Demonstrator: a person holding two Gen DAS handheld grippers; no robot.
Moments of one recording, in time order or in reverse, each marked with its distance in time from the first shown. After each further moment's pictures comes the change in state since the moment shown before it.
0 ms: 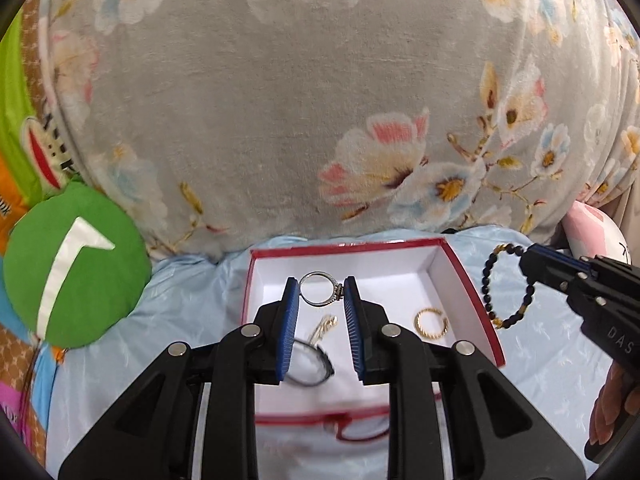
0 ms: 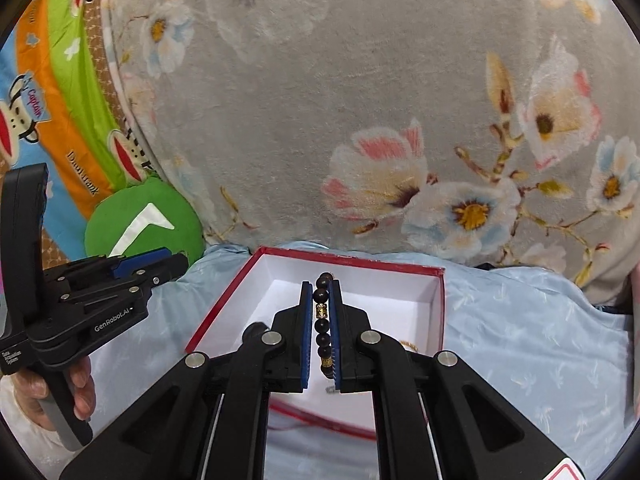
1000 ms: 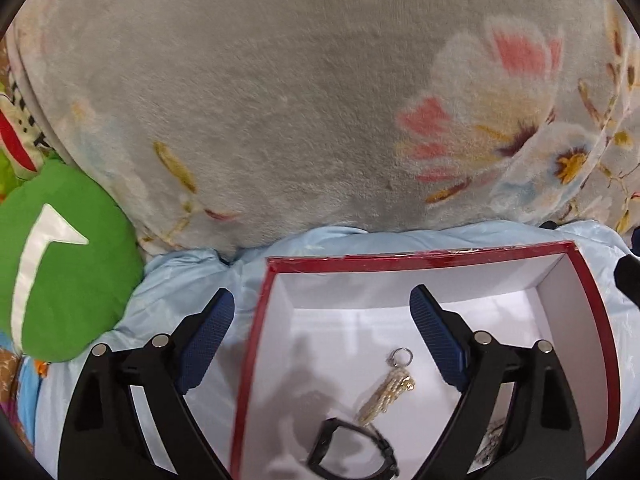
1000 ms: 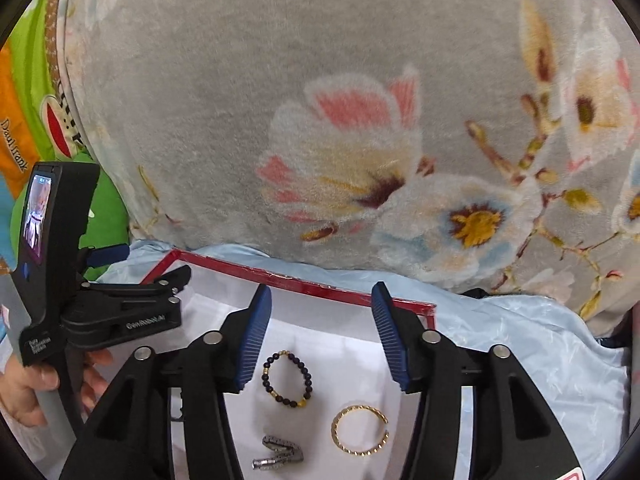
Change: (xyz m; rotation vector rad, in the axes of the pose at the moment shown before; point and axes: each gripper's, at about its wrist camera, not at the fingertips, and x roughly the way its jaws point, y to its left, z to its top) left arm 0.165 0.030 0.002 -0.019 0.085 0.195; right arm 0.124 -0.032 0.000 -0.075 -0.017 -0.150
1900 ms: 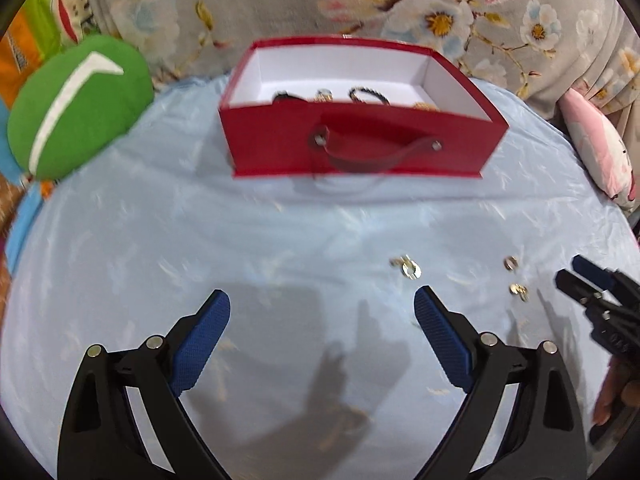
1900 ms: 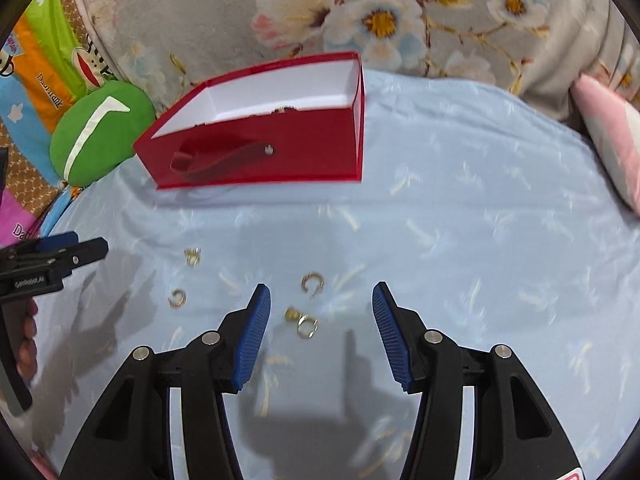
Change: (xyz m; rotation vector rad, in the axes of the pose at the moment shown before) left arm -0.193 -0.006 -0.256 0.004 0.250 -0.191; right arm -0.194 -0.003 -0.262 0.201 0.288 0.014
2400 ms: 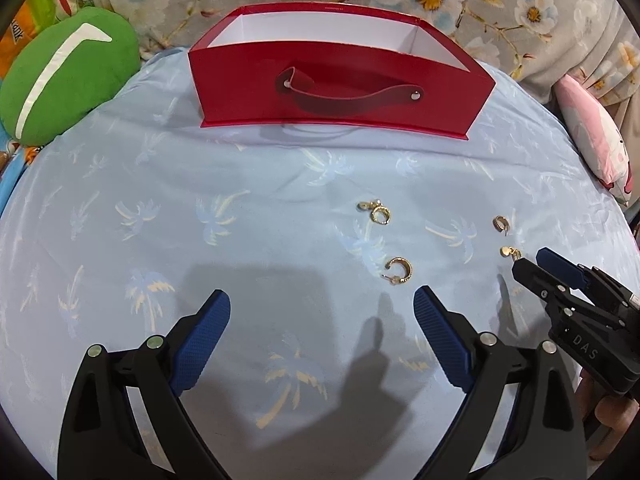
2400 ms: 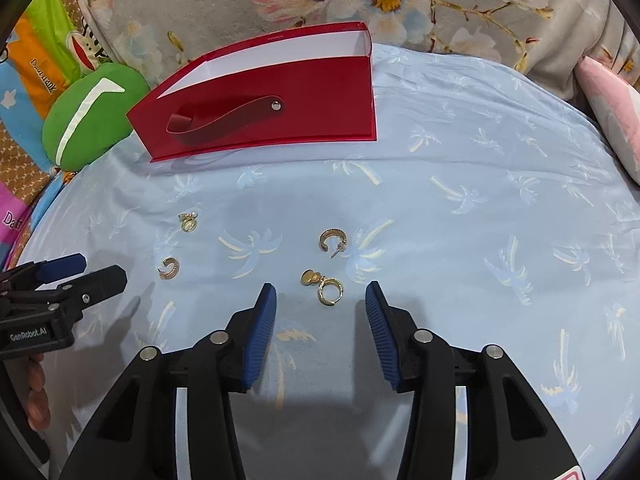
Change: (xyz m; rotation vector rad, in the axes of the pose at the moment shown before) left arm 0.021 -0.024 -0.035 -0.018 0.039 -0.022; right arm 0.029 0.016 -0.024 0.004 0.034 -0.017
